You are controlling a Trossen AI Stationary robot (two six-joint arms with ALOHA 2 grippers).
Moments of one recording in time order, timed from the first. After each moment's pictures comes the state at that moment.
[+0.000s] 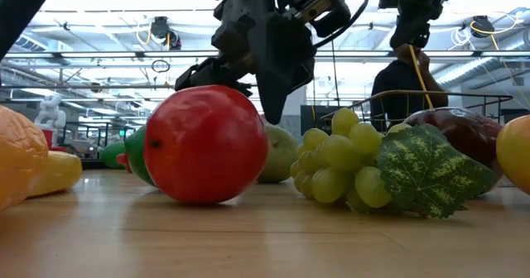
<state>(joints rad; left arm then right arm) -0.17 2.21 1.82 -1.01 0.42 -1.01 -0.57 1.03 1.12 -1.09 -0.36 -0.01</state>
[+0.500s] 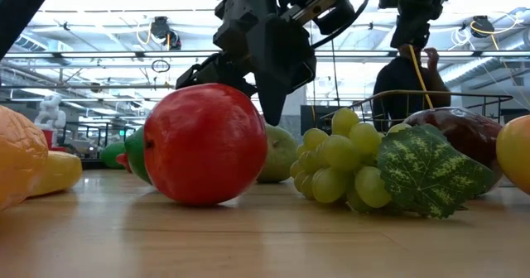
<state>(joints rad) -0.17 2.21 1.82 -0.99 0.42 -1.02 -0.57 1.03 1.12 -1.09 -0.36 -0.02</state>
